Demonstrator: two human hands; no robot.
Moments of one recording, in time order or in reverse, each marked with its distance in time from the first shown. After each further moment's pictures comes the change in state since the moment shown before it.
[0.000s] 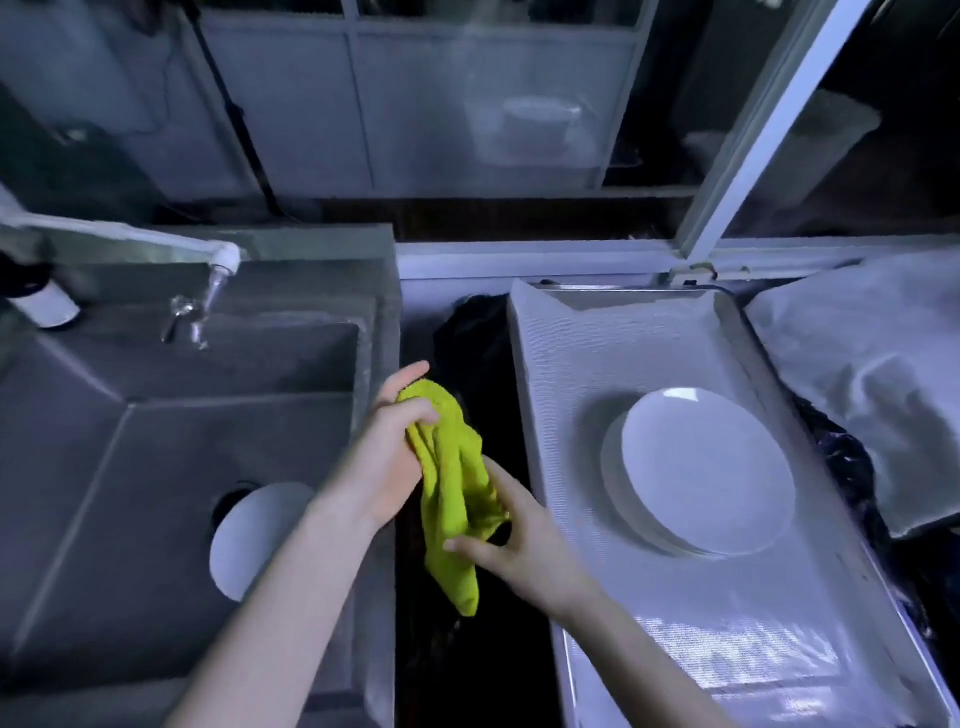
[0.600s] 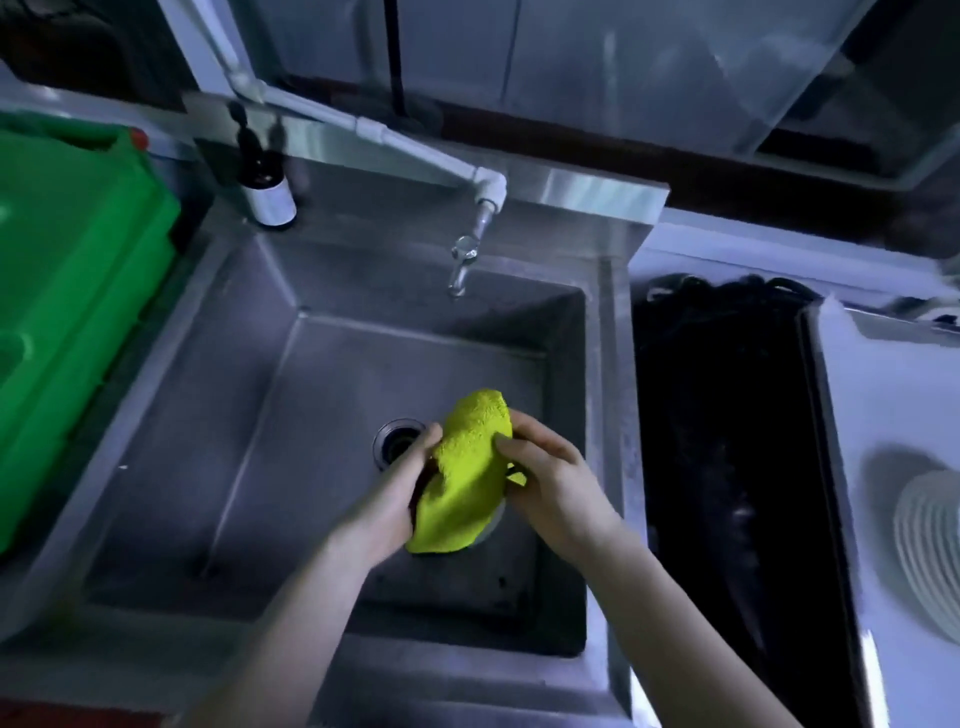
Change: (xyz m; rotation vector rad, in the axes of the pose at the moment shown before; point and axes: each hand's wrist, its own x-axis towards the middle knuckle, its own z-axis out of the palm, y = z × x) left_hand 0.006 0.058 -0.351 -0.015 0.043 -0.356; right_hand 0.156 -0.133 0.262 0.723 -0.146 0.324
